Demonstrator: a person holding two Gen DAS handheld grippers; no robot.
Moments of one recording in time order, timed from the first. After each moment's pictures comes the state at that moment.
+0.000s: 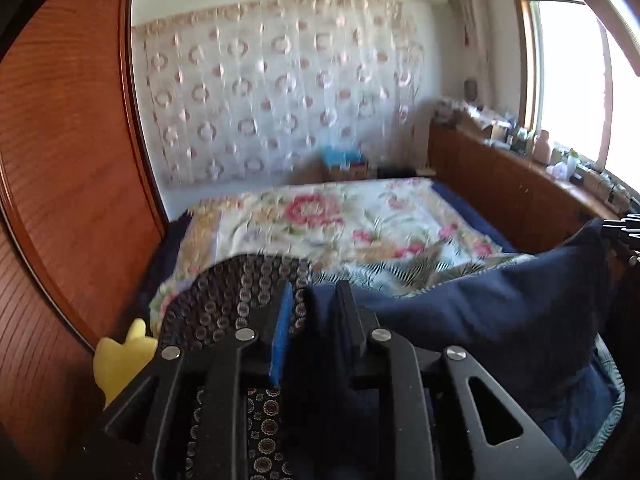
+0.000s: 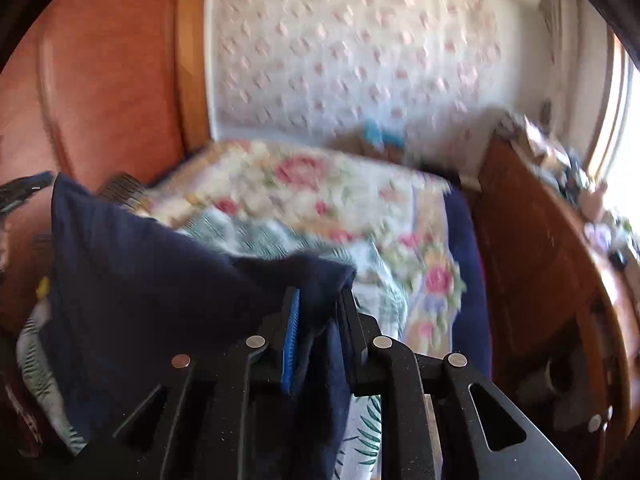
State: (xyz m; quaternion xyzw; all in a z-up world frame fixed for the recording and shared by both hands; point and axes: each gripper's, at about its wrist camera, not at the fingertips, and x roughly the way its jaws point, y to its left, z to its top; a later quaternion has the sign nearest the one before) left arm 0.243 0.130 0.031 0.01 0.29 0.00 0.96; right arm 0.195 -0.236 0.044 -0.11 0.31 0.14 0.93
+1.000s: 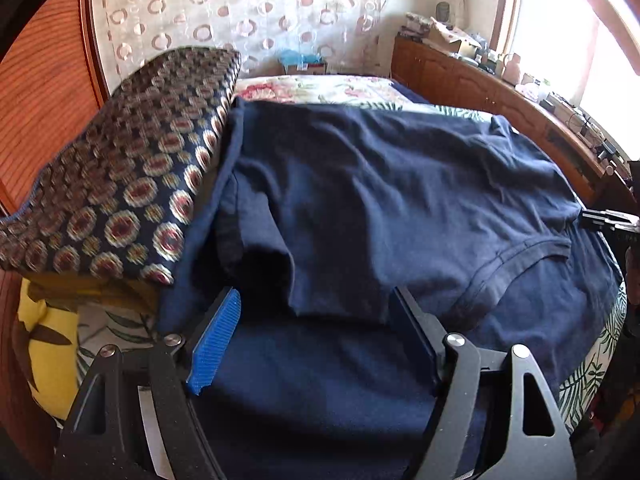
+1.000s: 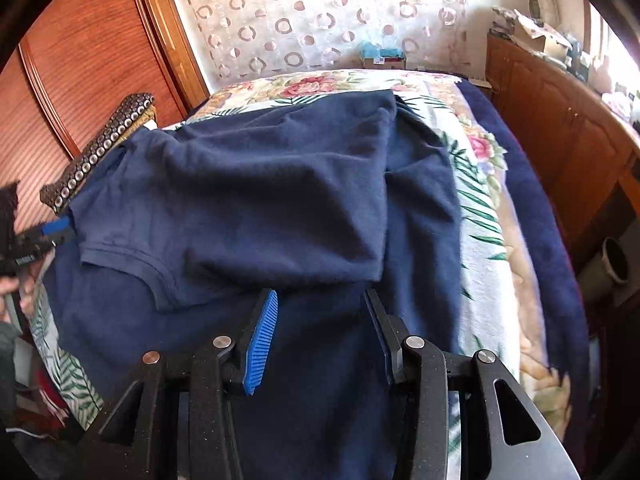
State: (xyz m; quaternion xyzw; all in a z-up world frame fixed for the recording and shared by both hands) left arm 0.152 0.083 -0.105 0.00 0.43 -0.07 0.90; right arm 0.135 -0.269 -0.094 0.00 0.40 0.17 0.90
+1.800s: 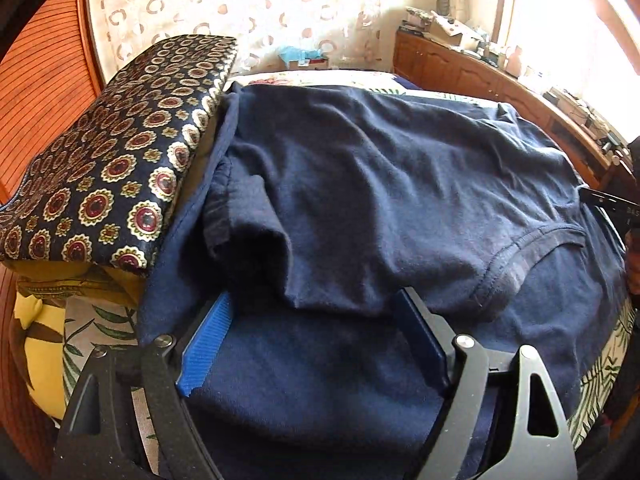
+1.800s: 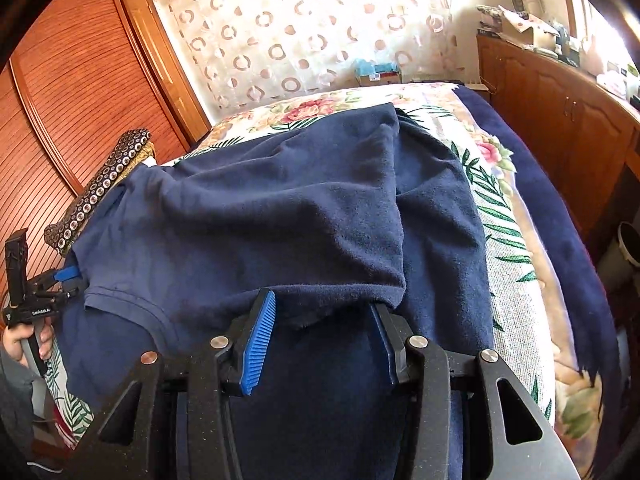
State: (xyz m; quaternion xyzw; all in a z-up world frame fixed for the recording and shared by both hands) left arm 0.155 0.077 -0.120 0.01 0.44 -0.07 0.90; right arm 0.138 -0.266 -0.119 0.06 0.37 0.17 0.91
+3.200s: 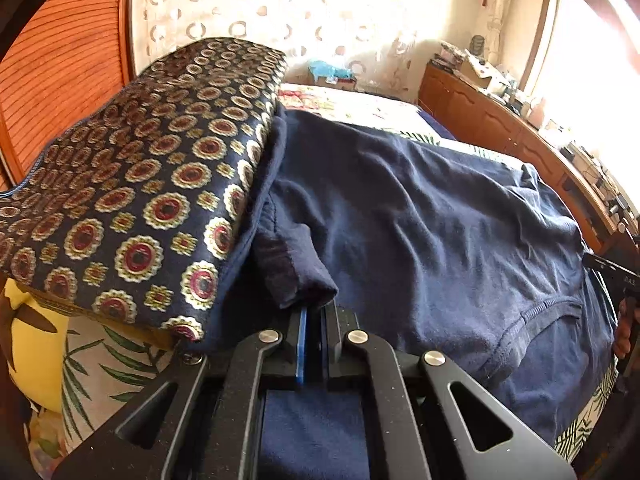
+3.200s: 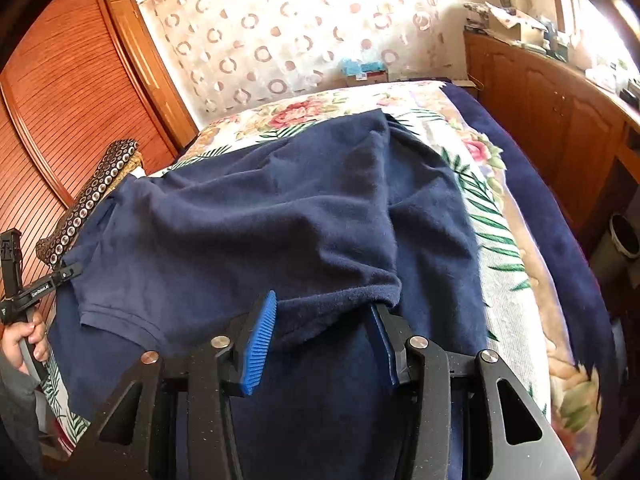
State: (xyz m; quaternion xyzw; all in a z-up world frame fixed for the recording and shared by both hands) left arm 0.173 0.106 -0.109 -0.07 0.41 -0.04 0.91; right arm 0.146 -0.261 -0.114 0.06 0.37 0.15 0.91
